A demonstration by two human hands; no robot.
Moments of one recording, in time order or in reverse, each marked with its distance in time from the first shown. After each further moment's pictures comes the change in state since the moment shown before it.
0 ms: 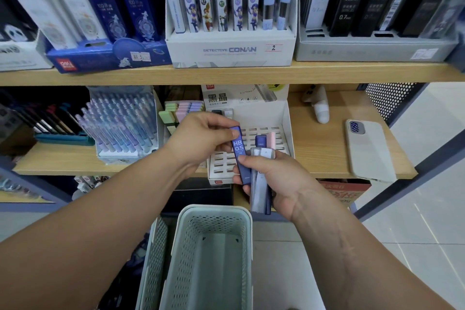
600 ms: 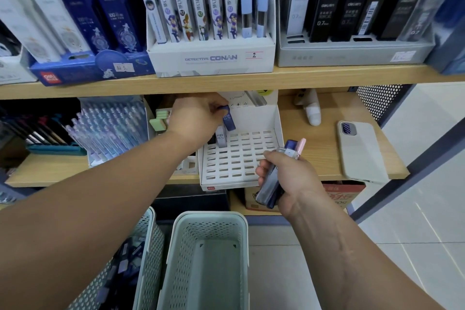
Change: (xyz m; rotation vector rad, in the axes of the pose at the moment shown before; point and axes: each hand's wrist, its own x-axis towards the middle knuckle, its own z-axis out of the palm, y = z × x) left_hand 0.048 0.012 0.006 0.735 0.267 0.408; right_hand 0.009 -0.001 -0.024 0.315 0.307 -0.051
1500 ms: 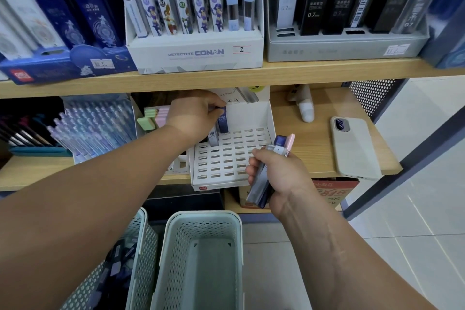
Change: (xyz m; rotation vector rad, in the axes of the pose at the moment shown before) left_hand 0.015 -0.006 0.017 0.158 -0.126 0.007; right_hand 0.003 0.000 0.002 -0.028 -0.041 -0.008
